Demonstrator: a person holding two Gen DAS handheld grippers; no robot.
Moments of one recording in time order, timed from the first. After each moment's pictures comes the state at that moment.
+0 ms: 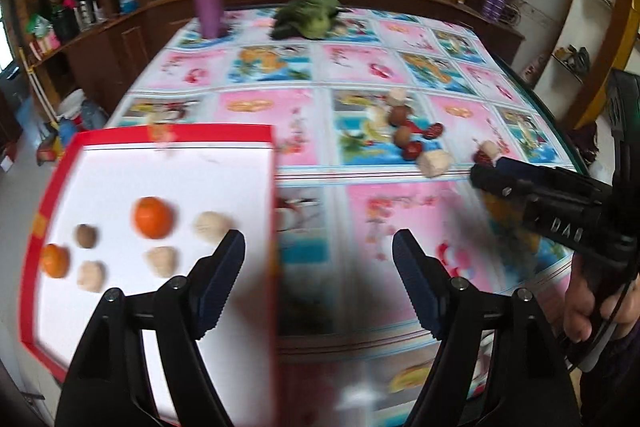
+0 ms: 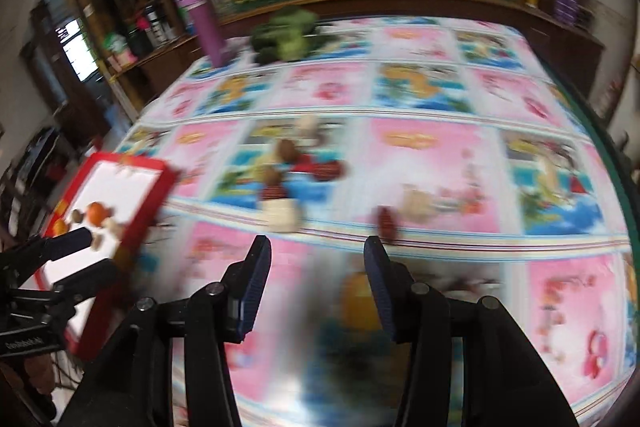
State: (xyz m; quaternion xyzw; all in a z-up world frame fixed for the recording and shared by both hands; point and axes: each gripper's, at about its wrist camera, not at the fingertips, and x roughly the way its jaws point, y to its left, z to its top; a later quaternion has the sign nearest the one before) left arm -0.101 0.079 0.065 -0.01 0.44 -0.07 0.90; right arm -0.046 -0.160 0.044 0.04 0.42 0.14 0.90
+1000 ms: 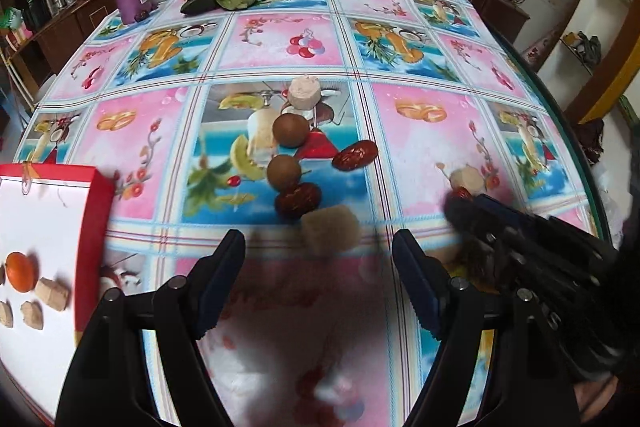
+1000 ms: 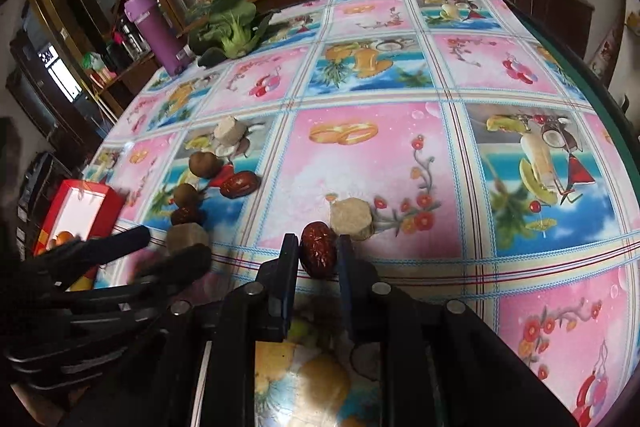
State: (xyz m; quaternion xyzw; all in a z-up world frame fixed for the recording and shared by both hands) left arm -0.008 -0.040 0.025 -0.01 0.50 -0.06 0.87; right arm -0.005 -0.198 0.017 0.09 0.44 0.13 0.88
